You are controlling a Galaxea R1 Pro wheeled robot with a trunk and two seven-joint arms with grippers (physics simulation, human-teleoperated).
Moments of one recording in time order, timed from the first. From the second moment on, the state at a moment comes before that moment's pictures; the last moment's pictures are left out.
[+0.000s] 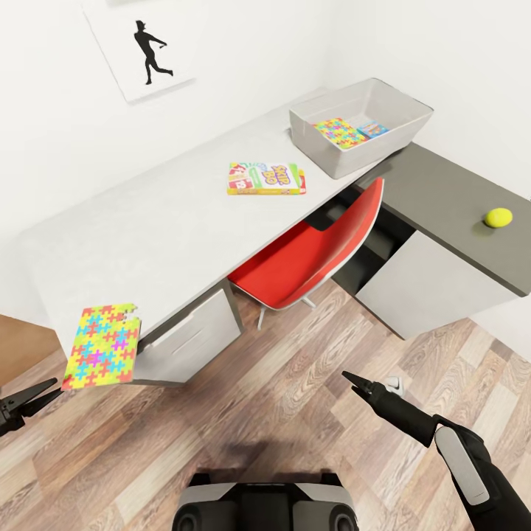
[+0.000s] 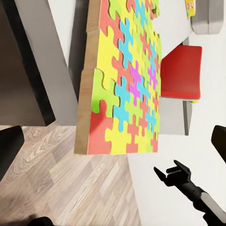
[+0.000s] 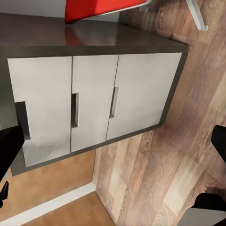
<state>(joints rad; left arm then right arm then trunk) -0.36 0.55 0.62 -0.86 0.37 0.76 -1.49 -0.36 -0.20 -0.16 -1.09 -0.78 0.69 0.68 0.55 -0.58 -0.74</state>
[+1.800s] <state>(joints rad) -0.36 0.55 0.62 -0.86 0.36 0.77 -1.49 -0.36 -0.20 -0.16 -1.09 -0.78 0.69 0.68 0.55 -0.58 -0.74</state>
